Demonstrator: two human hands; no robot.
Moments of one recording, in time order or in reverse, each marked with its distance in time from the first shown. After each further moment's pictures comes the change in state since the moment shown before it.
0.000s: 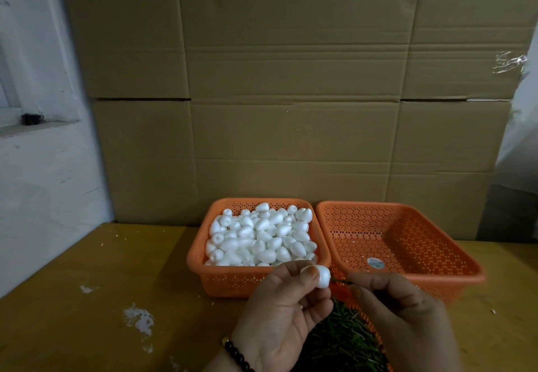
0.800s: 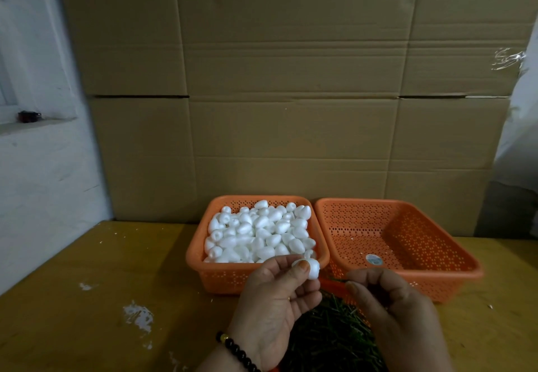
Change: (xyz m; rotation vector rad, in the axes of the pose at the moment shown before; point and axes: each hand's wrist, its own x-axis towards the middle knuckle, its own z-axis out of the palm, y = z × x) left_hand 0.005 0.000 -0.007 0.100 0.099 0.096; right_hand 0.004 0.014 0.003 -0.134 -0.034 -0.031
